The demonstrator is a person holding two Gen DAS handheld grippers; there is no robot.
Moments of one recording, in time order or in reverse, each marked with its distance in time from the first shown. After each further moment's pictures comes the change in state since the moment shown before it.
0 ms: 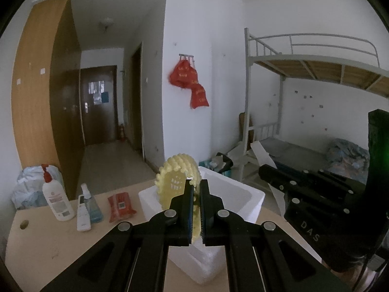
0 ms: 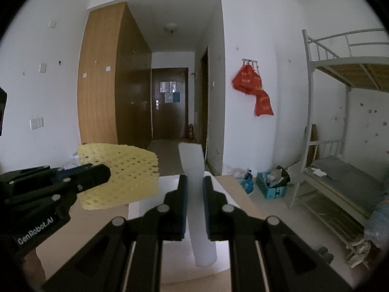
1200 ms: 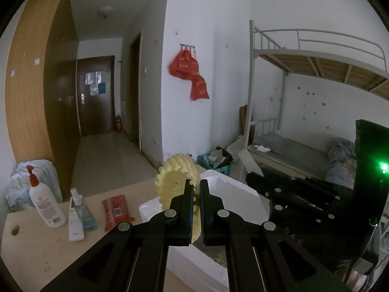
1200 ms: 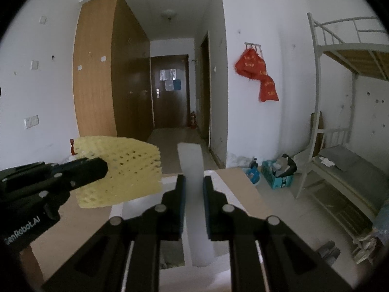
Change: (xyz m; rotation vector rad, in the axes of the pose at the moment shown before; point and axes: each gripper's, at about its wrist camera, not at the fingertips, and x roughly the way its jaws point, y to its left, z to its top) left arm 0.065 0.030 0.014 -0.023 0.051 -0.023; right arm 0.059 -0.002 0.006 0.030 0.083 0.017
